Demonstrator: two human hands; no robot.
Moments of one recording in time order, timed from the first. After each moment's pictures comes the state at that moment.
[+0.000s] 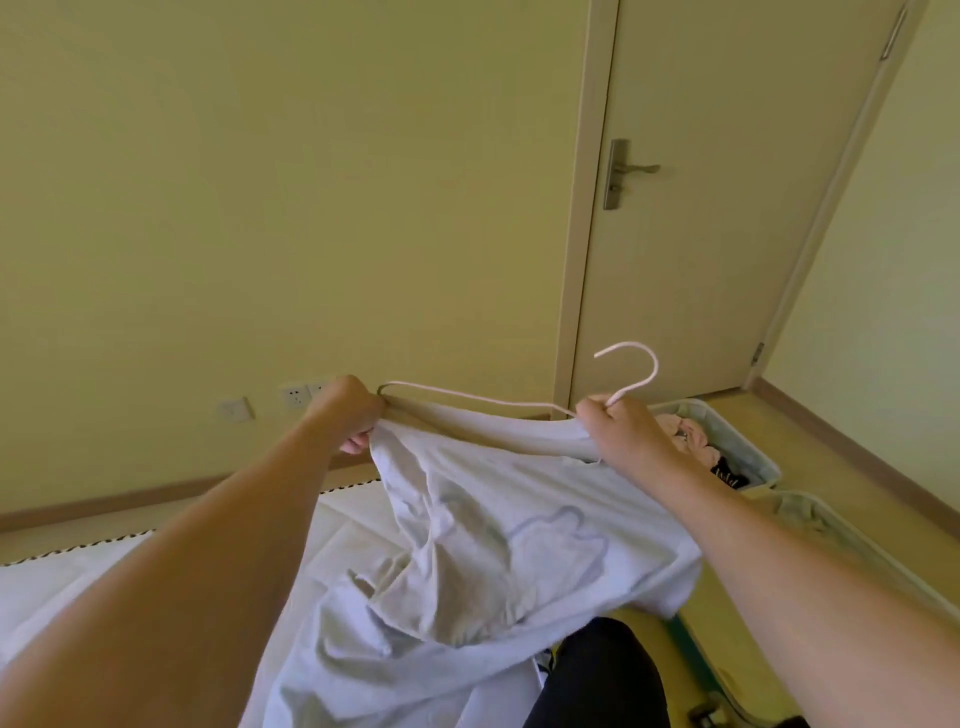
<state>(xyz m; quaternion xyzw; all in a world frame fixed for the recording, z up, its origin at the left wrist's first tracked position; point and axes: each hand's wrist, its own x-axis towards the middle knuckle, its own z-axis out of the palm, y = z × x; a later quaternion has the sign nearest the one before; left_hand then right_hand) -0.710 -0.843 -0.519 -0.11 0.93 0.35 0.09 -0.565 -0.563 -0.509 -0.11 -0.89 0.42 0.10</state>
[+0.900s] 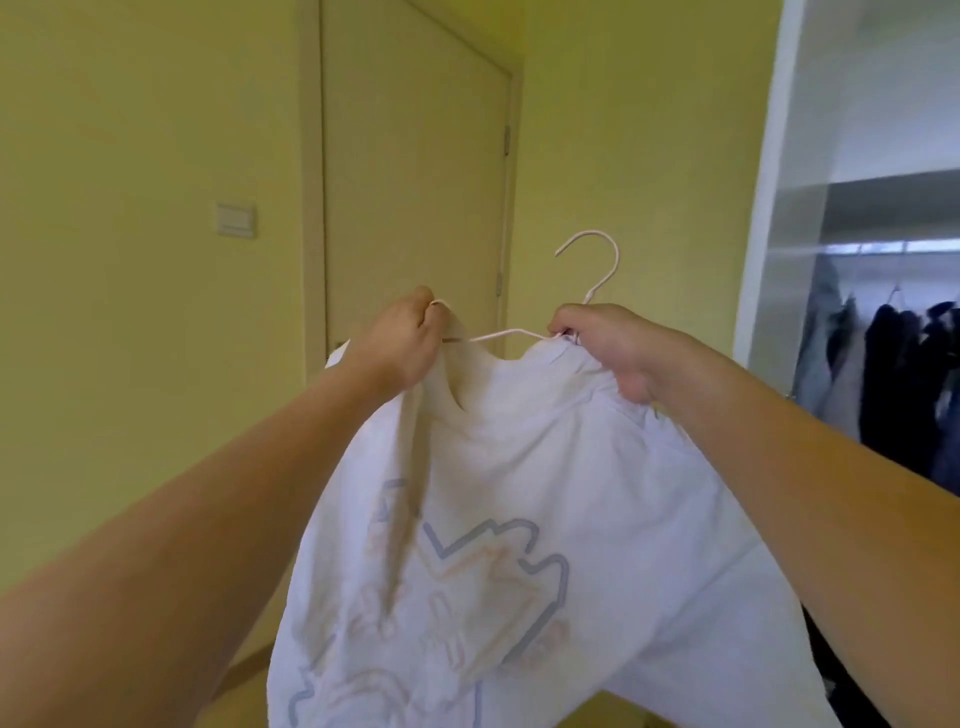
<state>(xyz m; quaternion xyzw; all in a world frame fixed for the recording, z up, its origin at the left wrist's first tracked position) -0.579 -0.584 -0.231 0.50 0.74 0.41 -0.19 -0.392 -0.462 -0.206 -0.29 -0.78 0.47 0.30</state>
